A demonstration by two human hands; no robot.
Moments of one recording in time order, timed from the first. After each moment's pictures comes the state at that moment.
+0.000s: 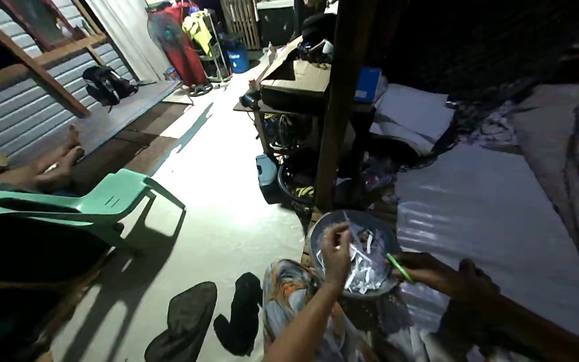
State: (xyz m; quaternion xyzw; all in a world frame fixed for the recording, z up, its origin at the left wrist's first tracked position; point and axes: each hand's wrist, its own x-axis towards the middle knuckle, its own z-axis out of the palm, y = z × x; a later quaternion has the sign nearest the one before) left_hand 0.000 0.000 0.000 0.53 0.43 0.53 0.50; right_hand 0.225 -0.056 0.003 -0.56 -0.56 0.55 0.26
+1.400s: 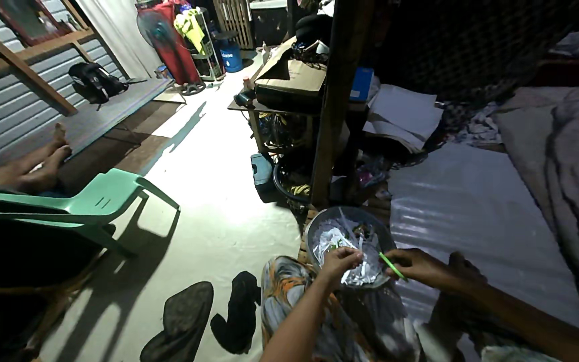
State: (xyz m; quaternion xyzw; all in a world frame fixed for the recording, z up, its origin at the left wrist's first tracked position) left_hand -0.013 -0.005 -0.052 0.41 0.34 0.31 0.79; right_hand 0.211 -0.055 0.022 -0.62 -0.56 0.52 0.14
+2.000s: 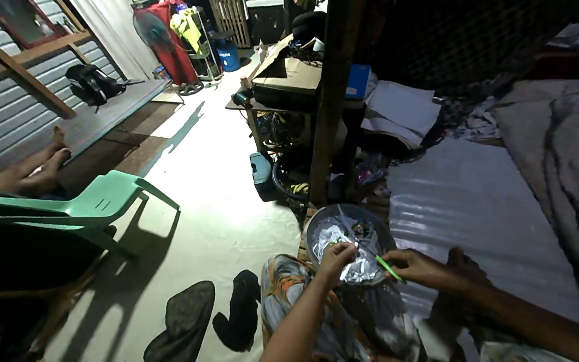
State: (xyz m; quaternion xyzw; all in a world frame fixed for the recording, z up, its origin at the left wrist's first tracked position) left_hand -0.013 -0.007 -0.052 0.39 0.34 0.35 0.78; right_hand 0.210 -0.059 0.016 -0.60 -0.59 0.53 0.12
